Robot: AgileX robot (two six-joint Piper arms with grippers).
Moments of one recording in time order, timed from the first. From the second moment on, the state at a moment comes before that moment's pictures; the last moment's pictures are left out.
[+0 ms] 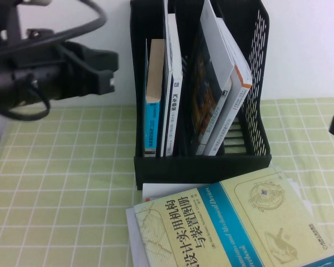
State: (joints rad) right arm 0.15 0.88 -0.63 1.22 0.51 -0.99; left arm -0.30 1.18 -1.09 -0.85 0.50 0.65
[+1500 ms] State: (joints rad) right arm 0.29 1.59 -0.94 1.72 0.51 -1.68; left arm -0.52 1.81 -1.68 -0.76 0.57 0.96
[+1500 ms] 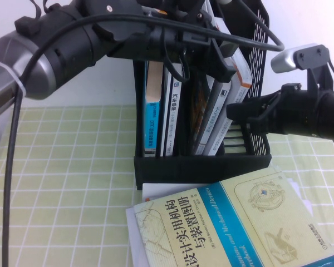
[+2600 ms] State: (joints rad) right arm 0.29 1.49 -1.02 1.71 0.50 -1.75; left arm -0.49 1.76 -1.68 -0.69 0.63 0.86
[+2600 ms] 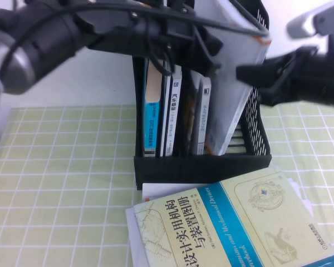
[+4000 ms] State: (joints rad) right arm 1.02 1.36 -1.45 -0.23 1.19 -0.68; left arm -0.10 0.66 -0.91 -0.76 1.02 0.58
